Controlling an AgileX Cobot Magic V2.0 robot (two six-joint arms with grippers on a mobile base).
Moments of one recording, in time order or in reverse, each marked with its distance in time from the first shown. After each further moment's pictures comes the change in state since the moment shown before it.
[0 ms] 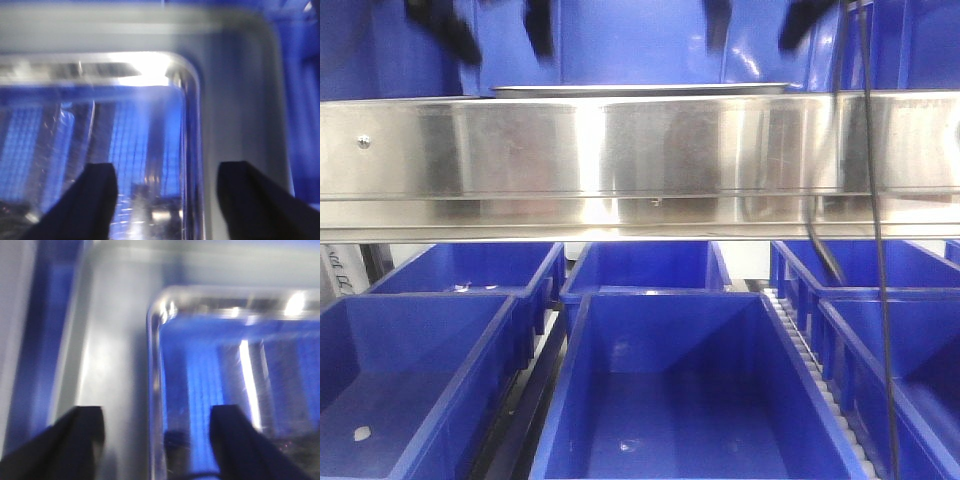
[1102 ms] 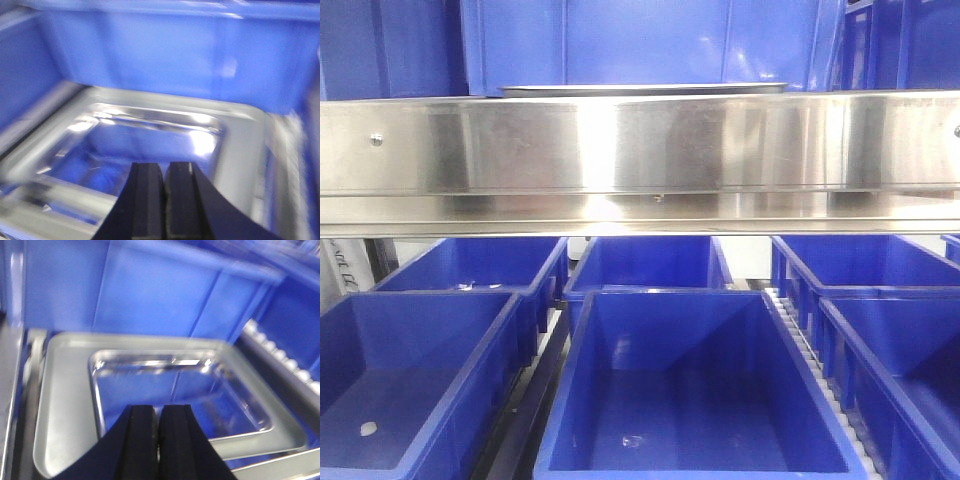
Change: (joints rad) left arm -0.052 -0.700 0.830 0.004 -0.755 0.000; right arm 0.004 -0.801 0.925 -0.004 -0.799 -0.152
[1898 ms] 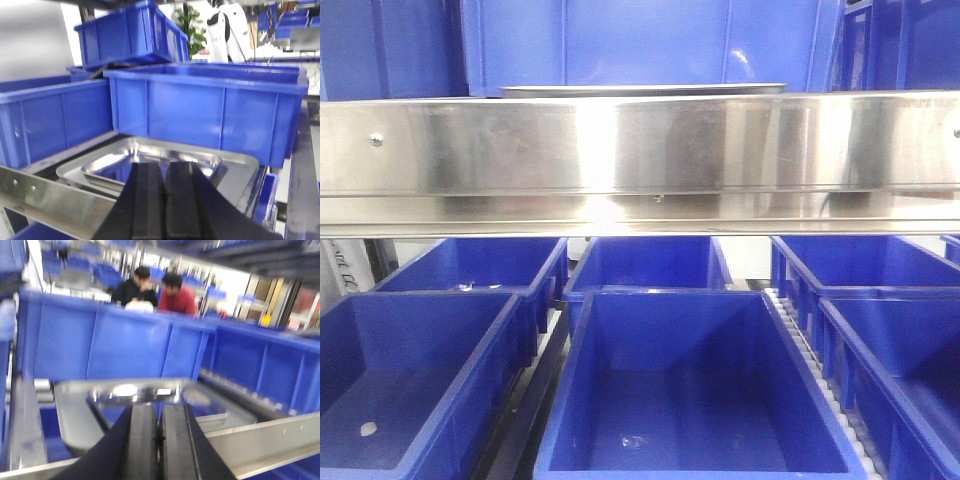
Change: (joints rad) left arm 0.000 -0.652 0.542 0.108 -0.270 0.000; right arm 0.000 -0.590 0.394 -0.005 -0.134 -0.071
